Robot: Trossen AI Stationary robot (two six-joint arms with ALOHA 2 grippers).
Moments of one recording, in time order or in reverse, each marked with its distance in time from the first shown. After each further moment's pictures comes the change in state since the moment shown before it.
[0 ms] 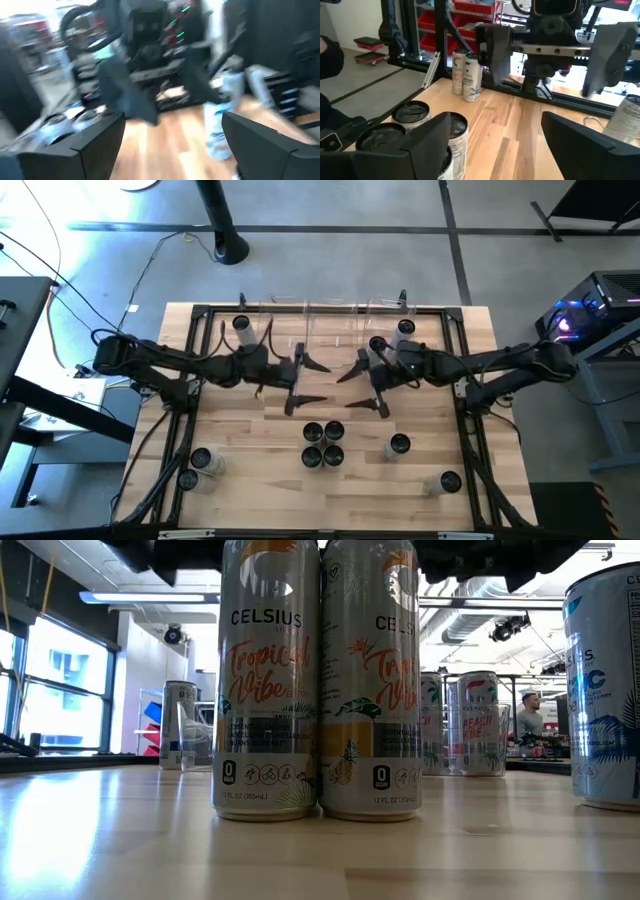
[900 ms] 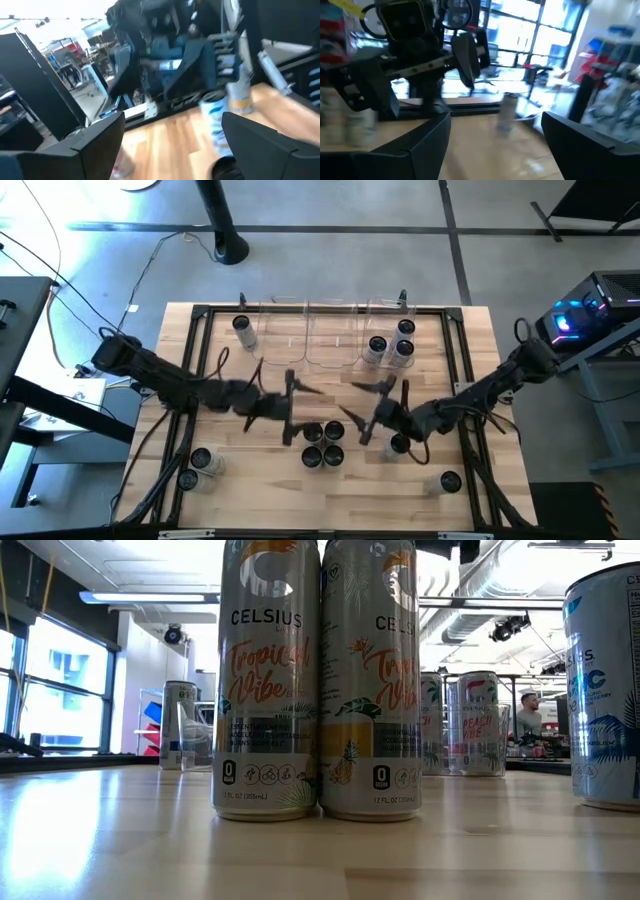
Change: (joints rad) left arm -0.273 0.000 -0.014 0.042 -0.376 0.188; right arm 0.517 0.152 0.000 0.388 1.265 -0.036
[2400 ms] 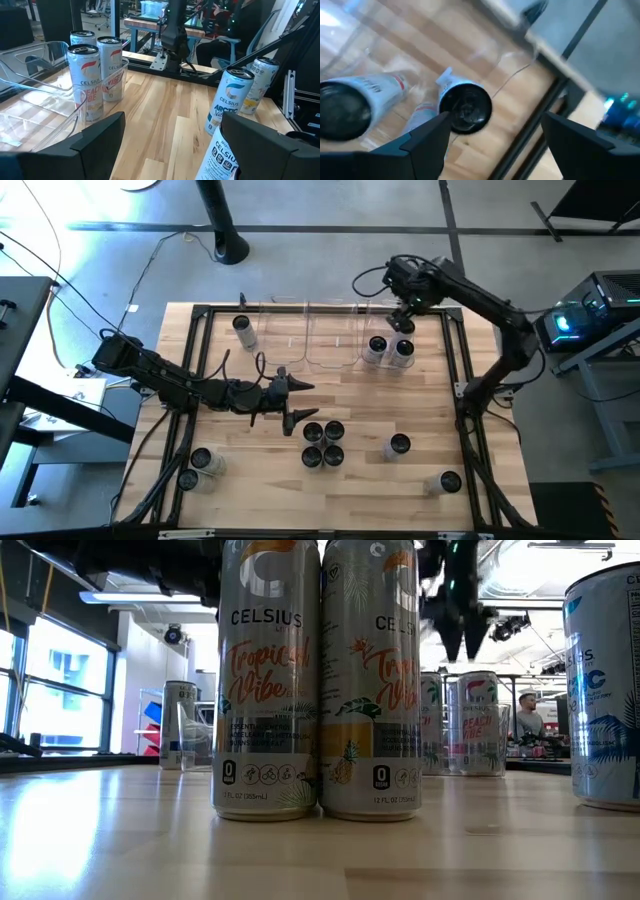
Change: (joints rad) left arm 0.027 0.004 -0.165 0.025 -0.122 -0.584; right arm -1.089 0.173 0.957 -2.273 -0.596 0.473
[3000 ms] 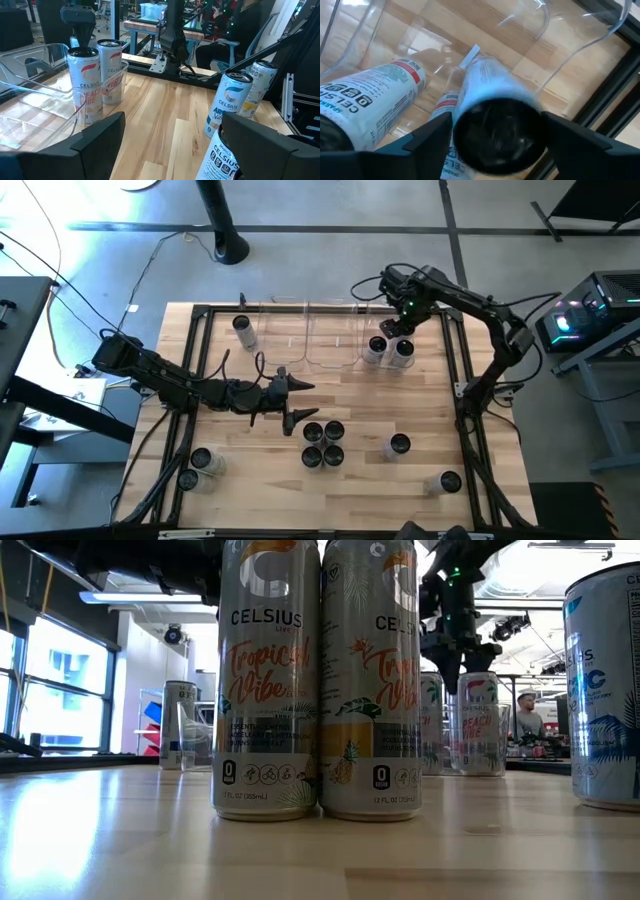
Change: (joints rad) left arm 0.000 0.000 0.000 0.014 0.000 0.000; right arm -0.095 0.069 -0.203 0.145 -0.233 0.052
